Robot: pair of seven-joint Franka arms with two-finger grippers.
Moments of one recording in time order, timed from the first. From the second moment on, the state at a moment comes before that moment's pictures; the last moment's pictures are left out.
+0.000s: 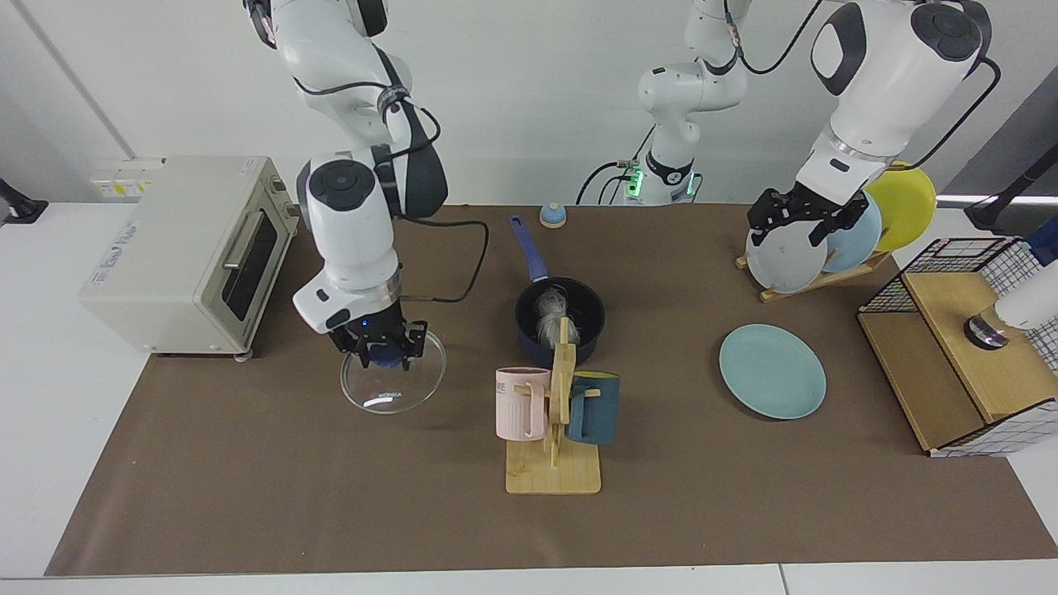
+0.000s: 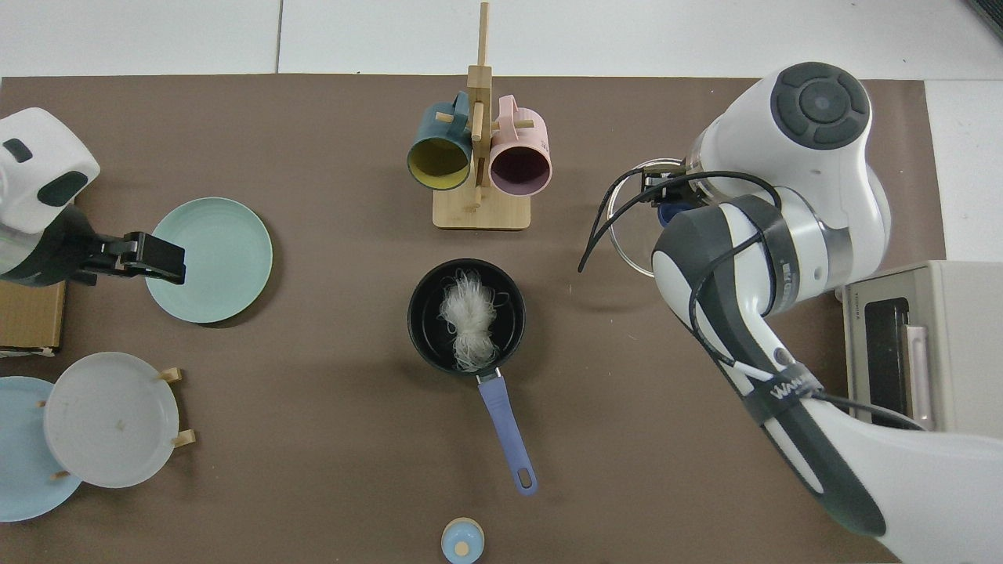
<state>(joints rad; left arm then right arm) 0.07 0.05 -0.14 -1.58 -0.01 1.57 -0.02 0.15 0.37 0.10 -1.53 -0.13 1.98 0.38</state>
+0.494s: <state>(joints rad) 0.08 0.04 -0.13 -1.58 -0.01 1.61 -0.05 0.35 0.03 0.10 -1.85 -0.13 1.89 0.61</state>
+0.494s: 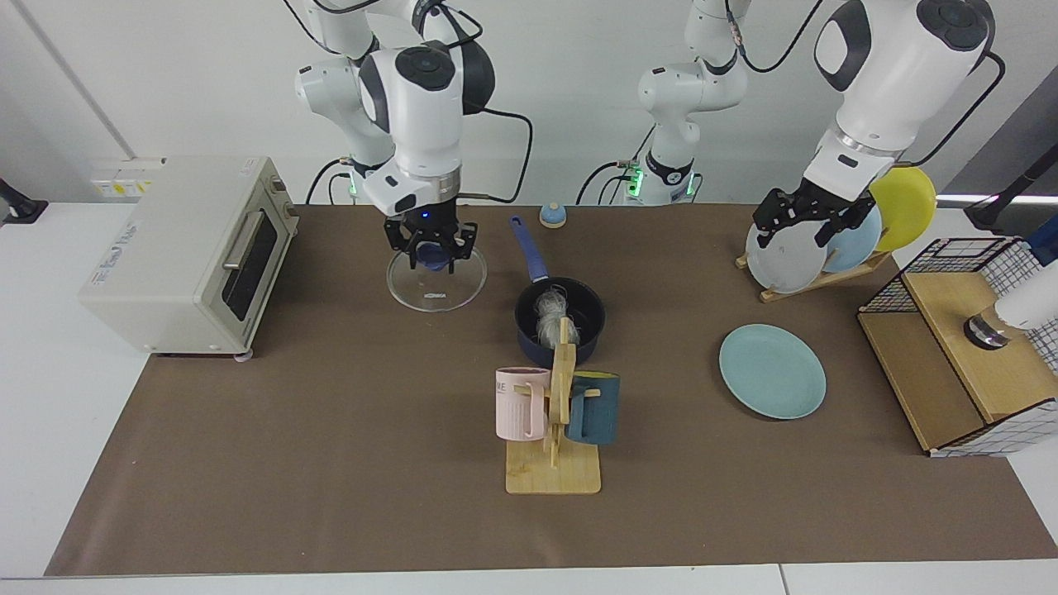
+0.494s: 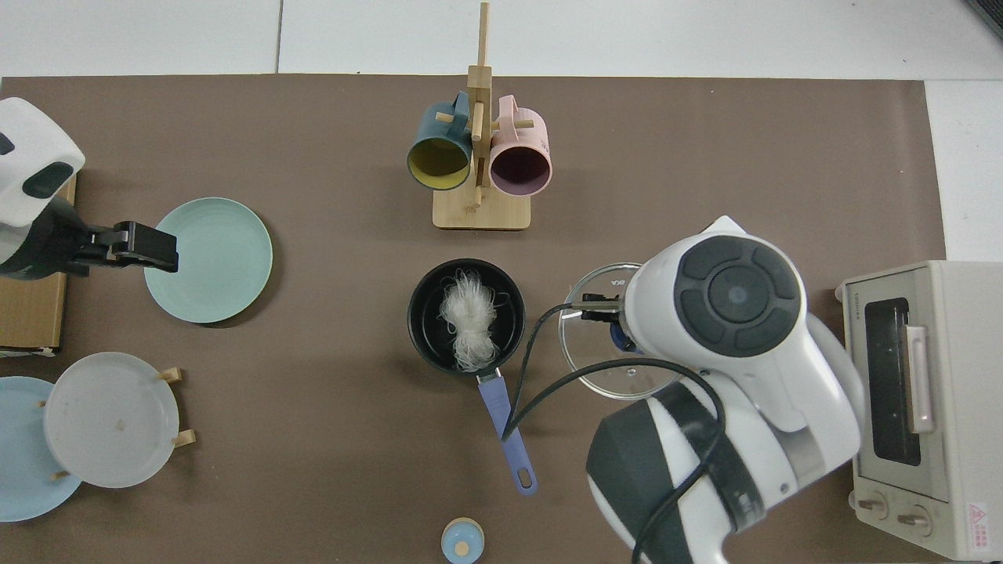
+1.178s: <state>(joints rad) 0.08 0.04 -0.13 -1.58 -0.01 1.62 -0.08 0.55 0.29 0.10 -1.62 -0.14 1.93 0.81</state>
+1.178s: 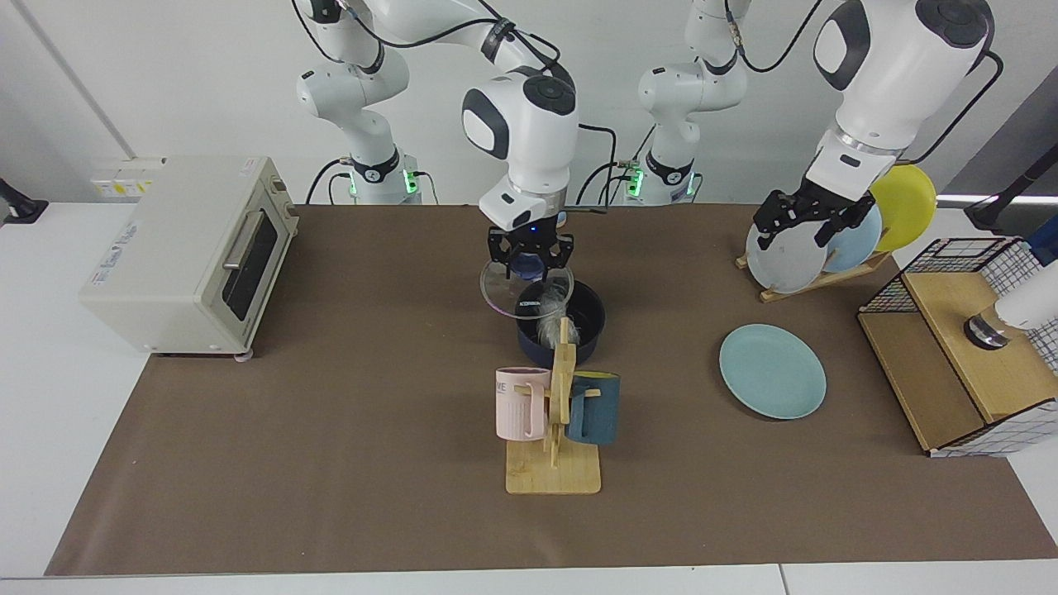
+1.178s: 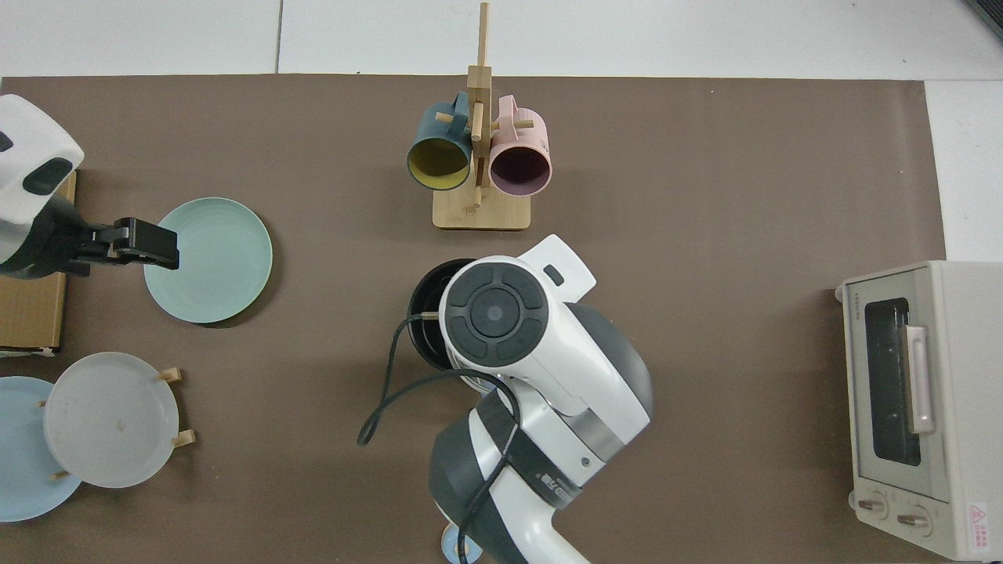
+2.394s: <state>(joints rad) 0.08 0.04 -0.13 -1.58 -0.01 1.62 -0.08 0.63 0.49 0.08 -1.45 -0.18 1.95 0.88</state>
